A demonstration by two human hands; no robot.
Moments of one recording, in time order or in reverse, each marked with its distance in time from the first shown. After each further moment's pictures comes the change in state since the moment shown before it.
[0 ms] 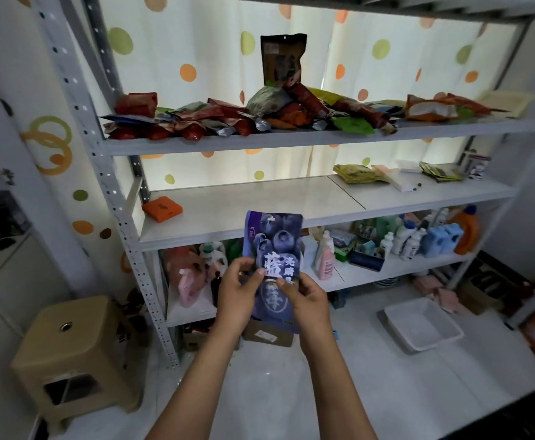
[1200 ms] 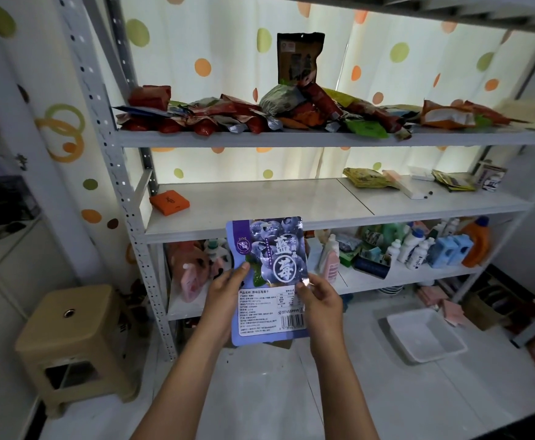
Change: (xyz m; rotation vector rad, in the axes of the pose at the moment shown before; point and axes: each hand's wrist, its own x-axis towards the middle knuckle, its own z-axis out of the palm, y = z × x) left_hand -0.014 0.017 -0.018 -0.417 -0.069 -0.293; right_hand 0.005 -0.002 -0.018 -0.061 0.137 0.032
